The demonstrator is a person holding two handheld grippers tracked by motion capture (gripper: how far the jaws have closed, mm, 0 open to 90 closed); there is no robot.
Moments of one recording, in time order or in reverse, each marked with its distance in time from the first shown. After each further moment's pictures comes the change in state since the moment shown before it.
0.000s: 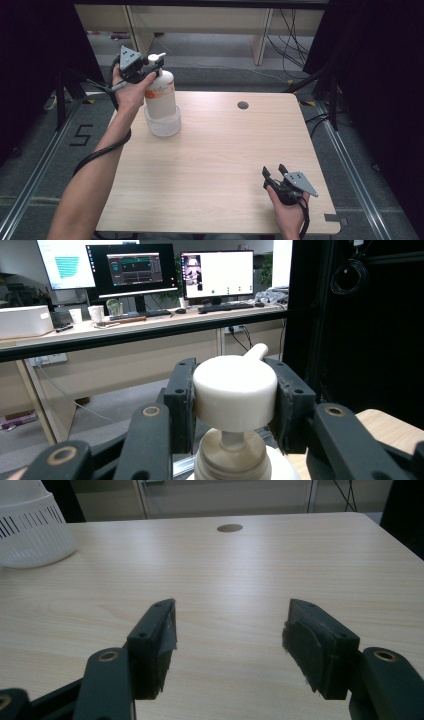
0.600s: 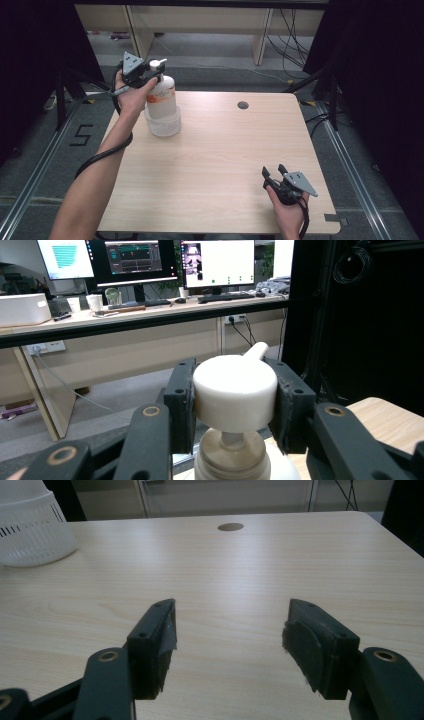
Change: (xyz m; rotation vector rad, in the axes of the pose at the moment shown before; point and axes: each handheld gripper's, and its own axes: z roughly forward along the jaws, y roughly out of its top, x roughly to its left) left arm 0.000 -0.018 0.003 0.037 0.002 -0.012; right arm 0.003 -0.001 0.000 0.000 0.013 0.044
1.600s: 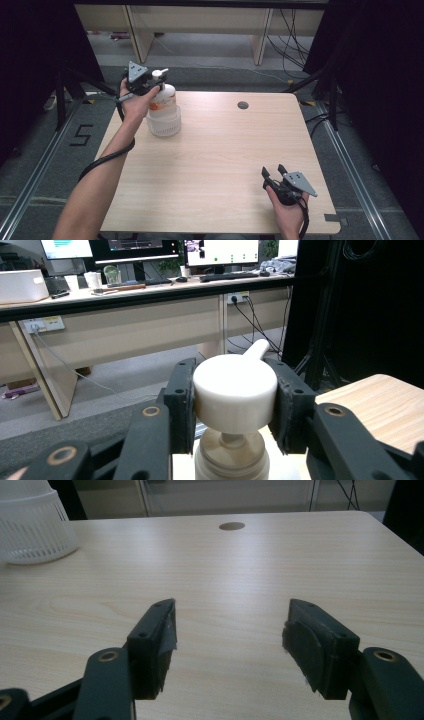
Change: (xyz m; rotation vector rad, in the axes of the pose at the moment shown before) left arm 0.001 -0.029 0.008 0.065 0.009 -0.003; right arm -0.003 0.000 0.000 -0.003 -0.002 -0.059
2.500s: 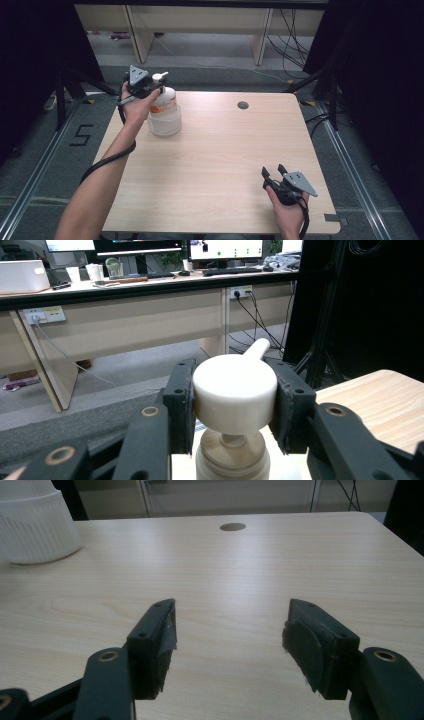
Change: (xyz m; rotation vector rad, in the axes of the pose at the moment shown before) left arm 0.004 -0.013 0.004 0.010 0.009 -0.021; right arm 0.001 0.000 0.000 -0.004 0.006 0.010
